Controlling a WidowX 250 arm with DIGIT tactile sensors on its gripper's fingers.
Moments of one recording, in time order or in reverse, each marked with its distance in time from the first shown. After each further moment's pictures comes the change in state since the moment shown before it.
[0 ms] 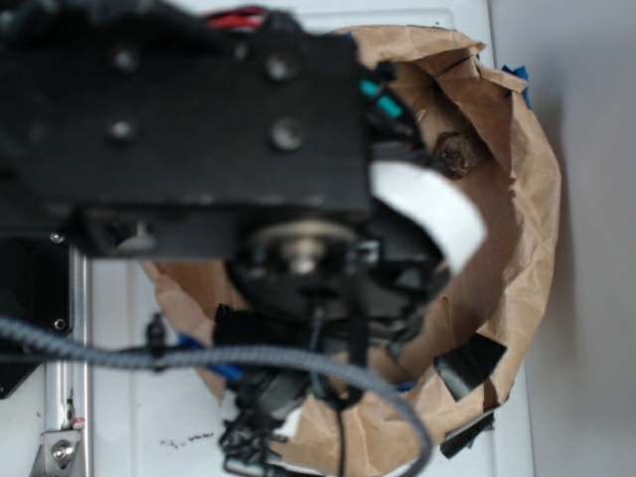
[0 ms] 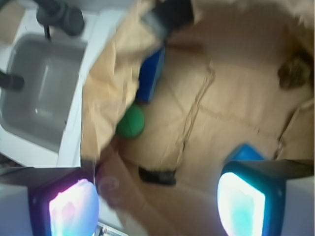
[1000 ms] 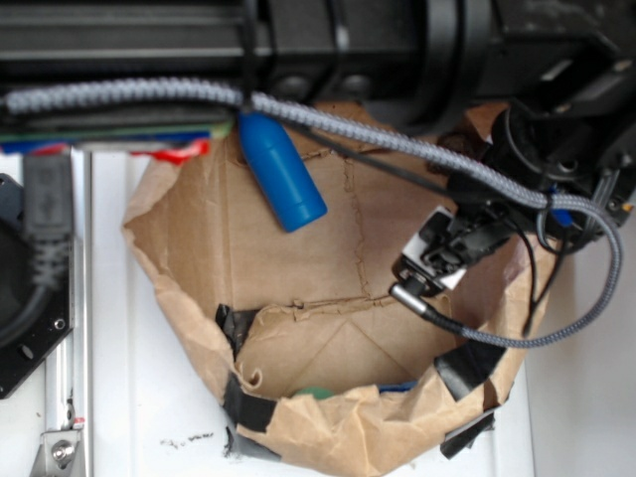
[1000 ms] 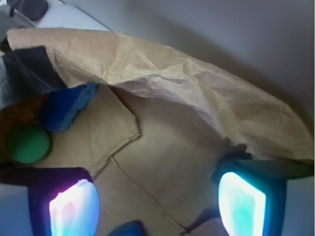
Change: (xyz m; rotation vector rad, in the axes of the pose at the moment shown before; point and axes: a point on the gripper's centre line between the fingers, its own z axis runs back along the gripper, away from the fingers) arm 0.068 0.084 -0.040 0.049 0.074 -0.415
